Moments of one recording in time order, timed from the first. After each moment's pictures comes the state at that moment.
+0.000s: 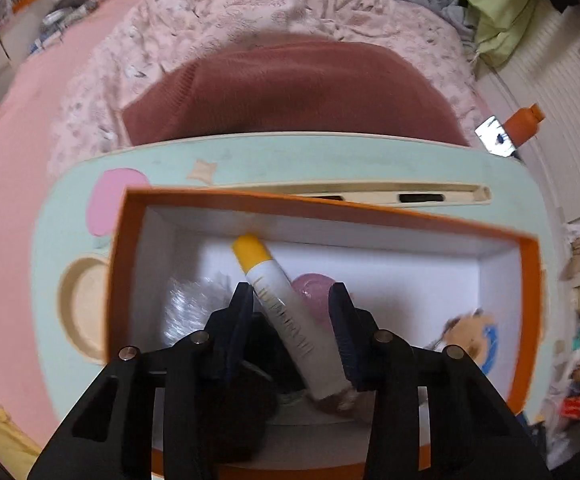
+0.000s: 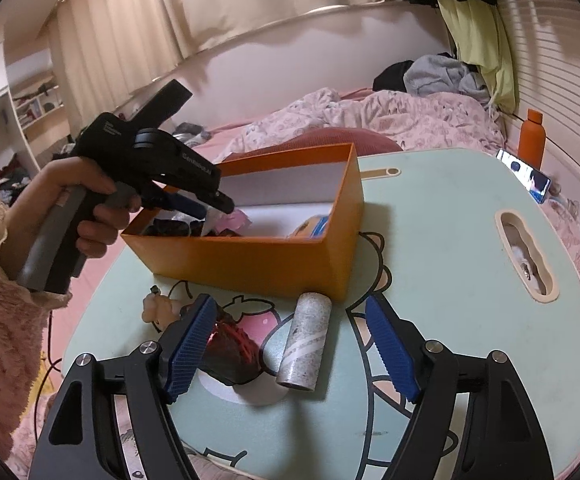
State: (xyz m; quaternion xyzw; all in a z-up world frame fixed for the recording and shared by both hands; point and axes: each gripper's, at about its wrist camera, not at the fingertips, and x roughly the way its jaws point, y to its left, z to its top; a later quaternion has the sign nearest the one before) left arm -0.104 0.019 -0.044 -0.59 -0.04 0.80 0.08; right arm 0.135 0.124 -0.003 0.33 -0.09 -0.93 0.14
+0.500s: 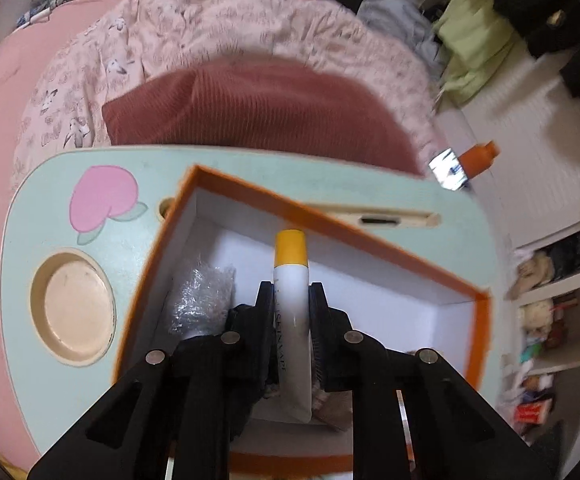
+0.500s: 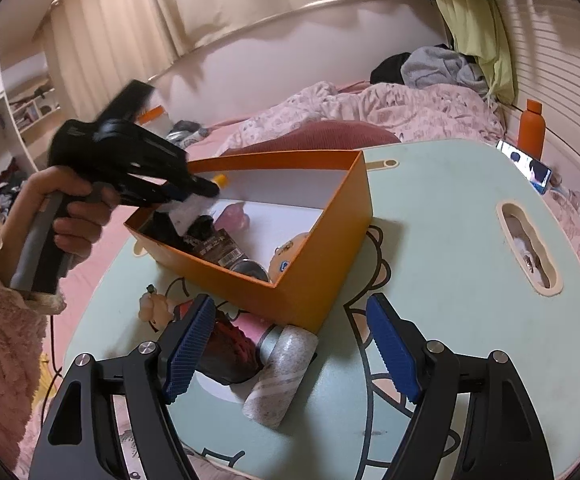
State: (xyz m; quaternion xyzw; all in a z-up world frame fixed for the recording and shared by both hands) left arm -0.092 -0.015 -0.024 -0.55 -0.15 0.81 0.15; right arm 0.134 0.130 -0.008 0.33 -0.10 -0.93 0.14
